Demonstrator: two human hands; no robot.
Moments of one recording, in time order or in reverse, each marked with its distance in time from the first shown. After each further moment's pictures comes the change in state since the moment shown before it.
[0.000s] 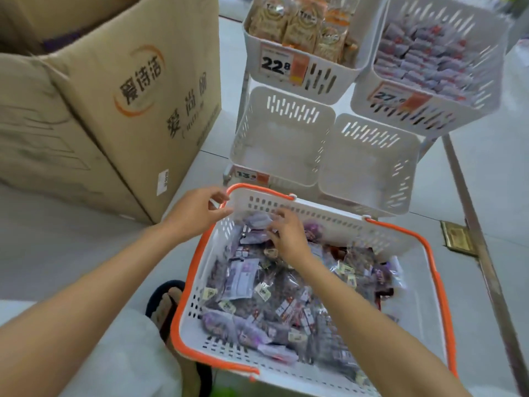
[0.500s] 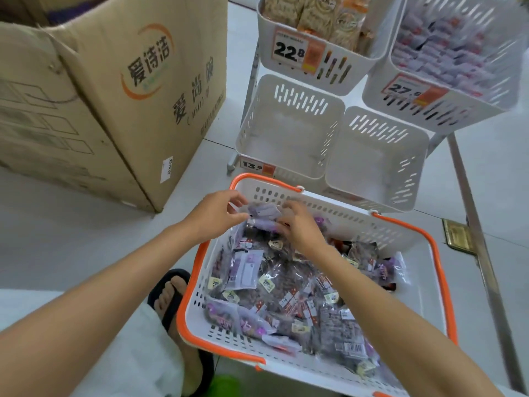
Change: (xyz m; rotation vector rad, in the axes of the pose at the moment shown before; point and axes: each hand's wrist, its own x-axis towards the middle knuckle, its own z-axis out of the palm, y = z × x) left_hand -0.011 0.003 0.024 -0.125 -0.108 0.026; right_hand -0.003 0.007 -0.020 -0.007 -0.027 -0.100
